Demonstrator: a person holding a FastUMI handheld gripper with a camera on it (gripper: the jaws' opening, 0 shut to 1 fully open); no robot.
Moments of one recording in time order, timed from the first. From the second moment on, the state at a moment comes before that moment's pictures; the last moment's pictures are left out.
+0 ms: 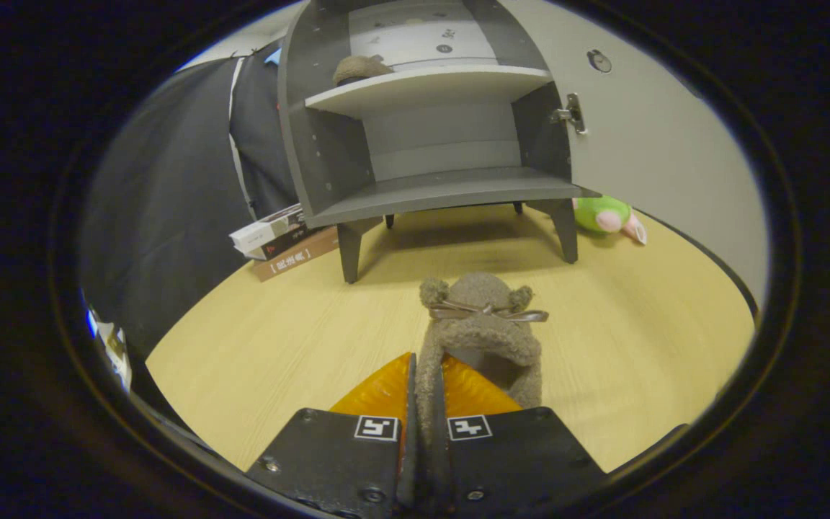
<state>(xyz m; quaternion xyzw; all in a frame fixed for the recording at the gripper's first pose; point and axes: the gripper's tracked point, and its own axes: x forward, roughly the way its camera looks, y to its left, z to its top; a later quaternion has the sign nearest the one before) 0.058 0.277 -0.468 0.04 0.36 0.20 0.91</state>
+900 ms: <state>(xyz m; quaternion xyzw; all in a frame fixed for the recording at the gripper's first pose) 0.068 0.267 -0.190 0.00 0.16 0.22 0.96</state>
